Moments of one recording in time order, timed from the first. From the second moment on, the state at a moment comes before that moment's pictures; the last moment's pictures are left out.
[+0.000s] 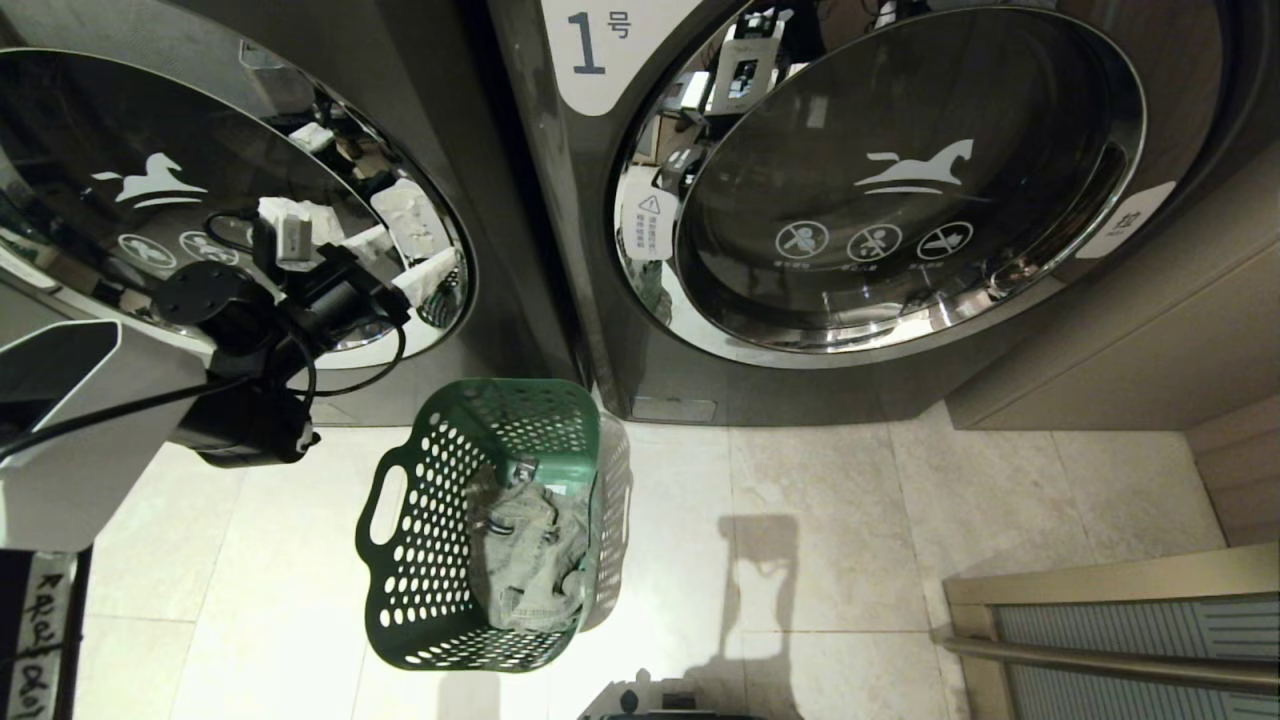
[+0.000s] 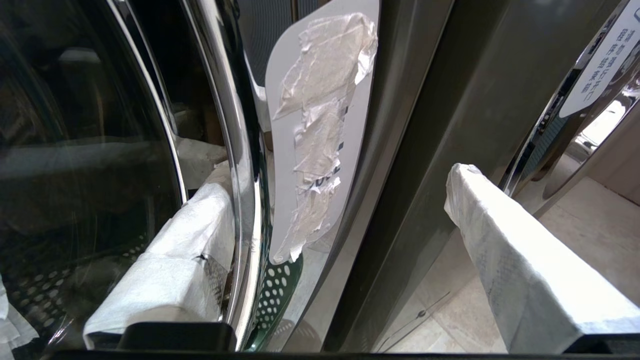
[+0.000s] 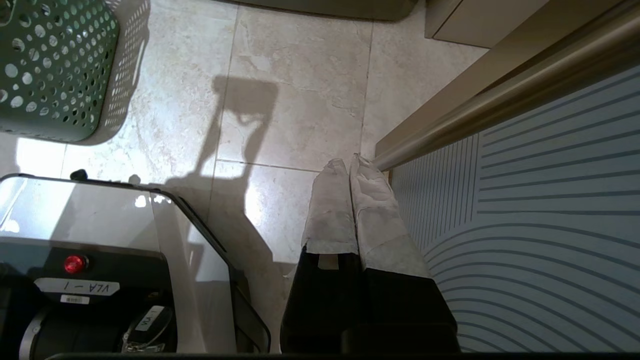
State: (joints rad) left arm 0.04 2.34 -1.50 -1.52 -0.80 -0.21; right arm -0.01 0.00 -0.13 0.32 0.01 -0.12
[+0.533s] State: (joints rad) left arm 0.03 2.33 -1.48 -1.52 -0.82 -0.21; right arm -0.01 0.00 -0.13 0.32 0.01 -0.12
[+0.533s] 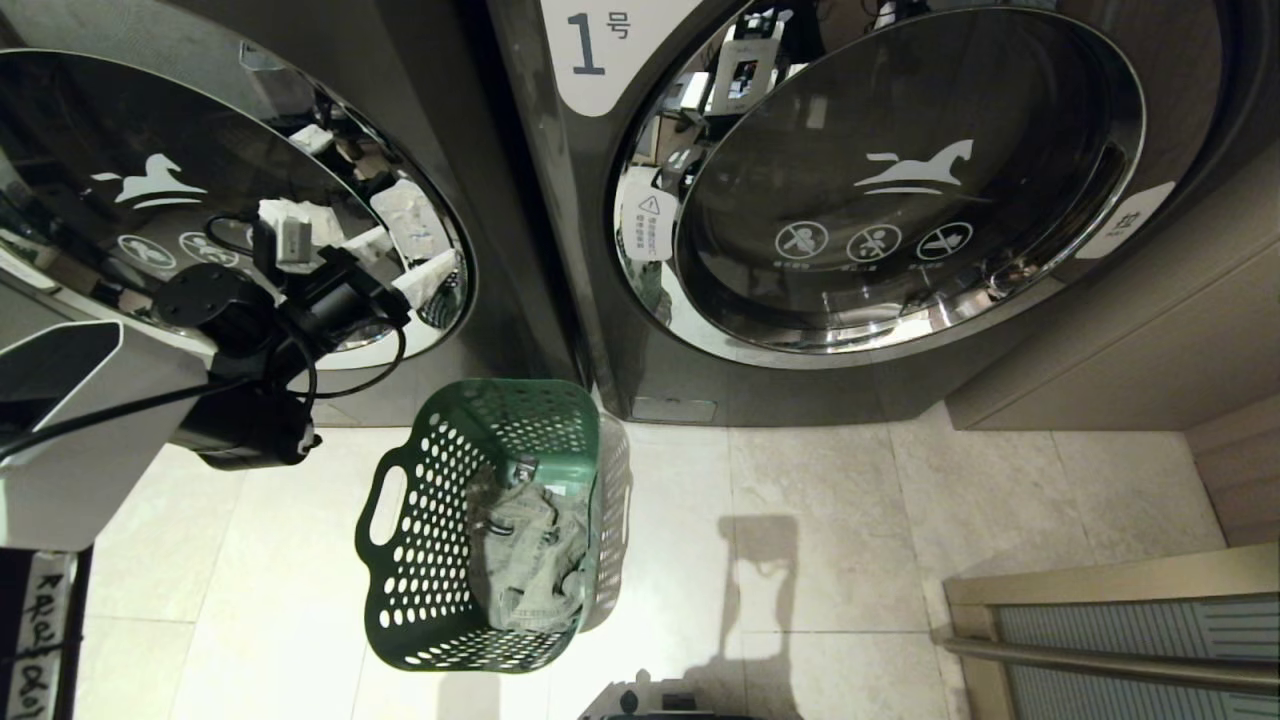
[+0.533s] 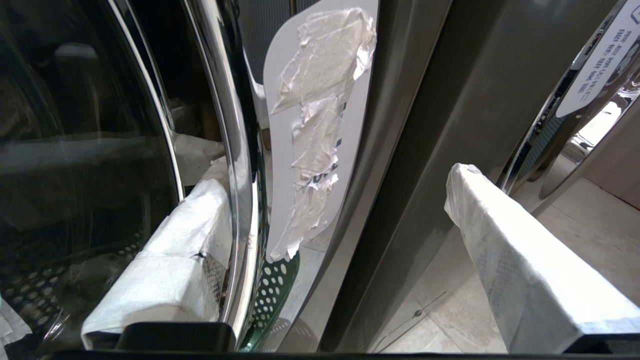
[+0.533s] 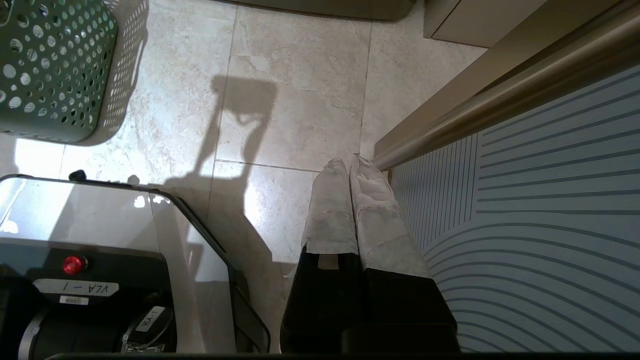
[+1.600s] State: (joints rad) left arm 0.03 2.33 -1.43 -1.53 -0.99 -0.21; right arm -0.01 0.00 -0.13 0.32 0.01 -0.12
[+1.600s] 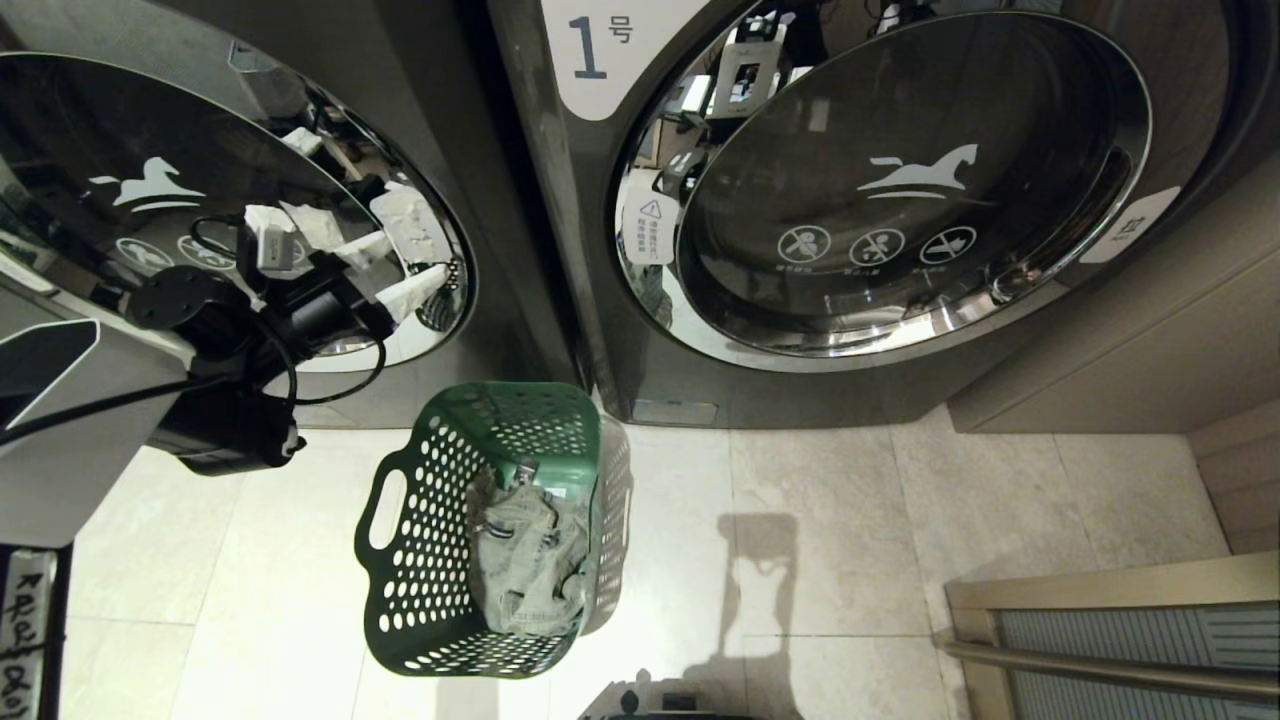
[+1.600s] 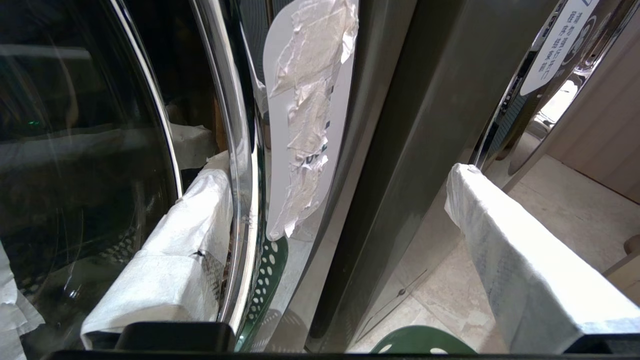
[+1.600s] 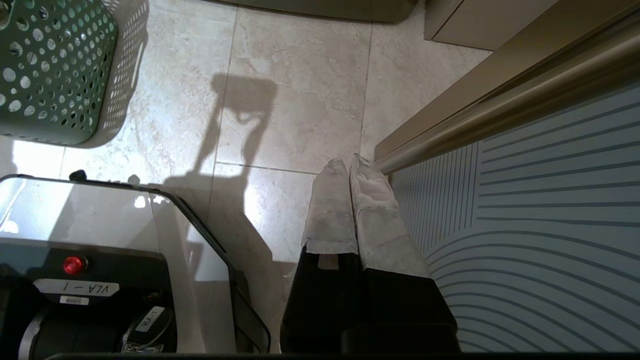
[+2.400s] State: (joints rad) left arm 0.01 2.39 -1.49 -1.52 -1.03 -0.21; right arm -0.01 0.00 -0.13 0.32 0.01 -0.12
